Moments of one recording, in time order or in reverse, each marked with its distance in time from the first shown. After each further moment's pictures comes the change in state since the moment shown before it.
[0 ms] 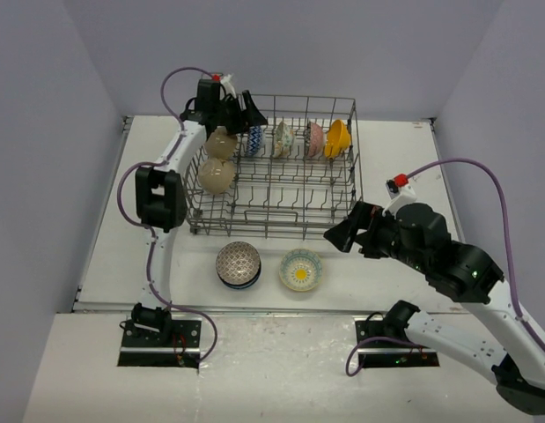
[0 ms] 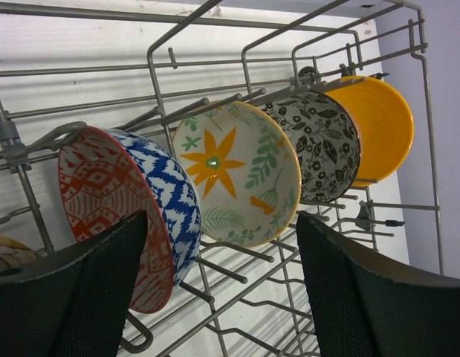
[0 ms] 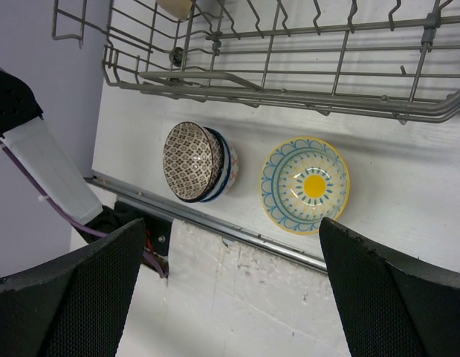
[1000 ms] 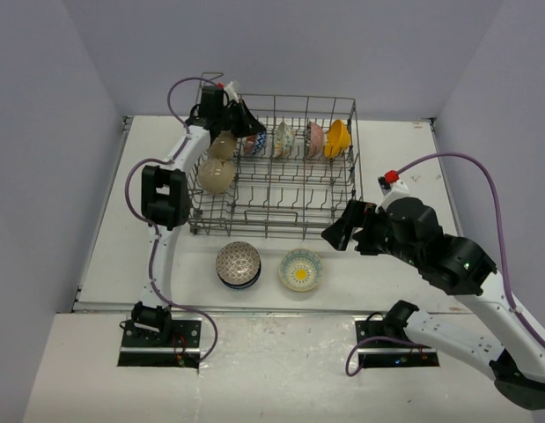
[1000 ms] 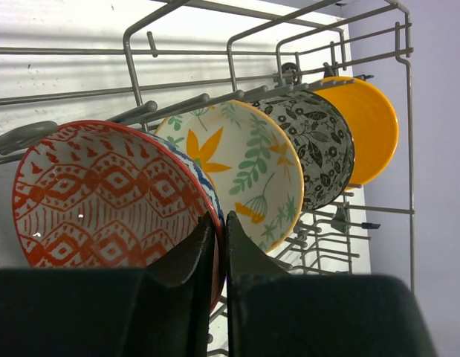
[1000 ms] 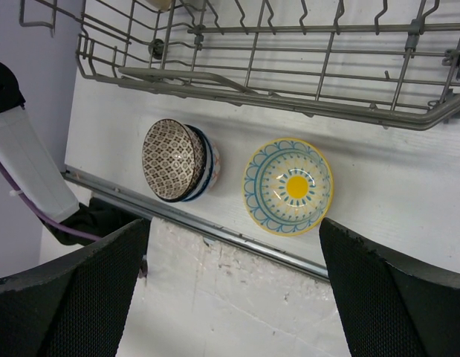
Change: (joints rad) left arm -0.002 0.078 -0.004 0.106 0.095 -0.134; right arm 0.000 0.062 0.025 -0.018 0.010 -0.060
